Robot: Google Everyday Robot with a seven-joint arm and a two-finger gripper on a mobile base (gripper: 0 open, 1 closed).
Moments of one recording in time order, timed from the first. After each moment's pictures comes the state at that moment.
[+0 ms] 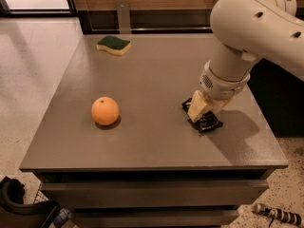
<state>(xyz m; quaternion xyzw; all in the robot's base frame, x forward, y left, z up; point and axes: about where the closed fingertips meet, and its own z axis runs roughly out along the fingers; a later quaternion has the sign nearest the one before) 0.506 -0.157 0.827 -0.20 0.98 0.01 0.07</state>
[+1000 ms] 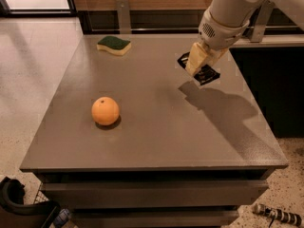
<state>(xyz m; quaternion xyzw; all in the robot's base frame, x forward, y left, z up) 0.596 -0.144 0.907 -0.29 0.95 0.01 0.14</state>
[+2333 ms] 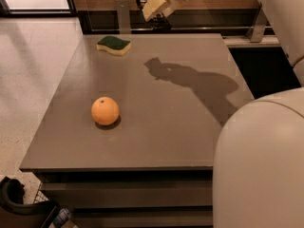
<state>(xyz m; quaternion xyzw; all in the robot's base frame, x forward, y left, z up) 0.718 -0.035 0.996 -0.28 0.90 0.16 0.29</state>
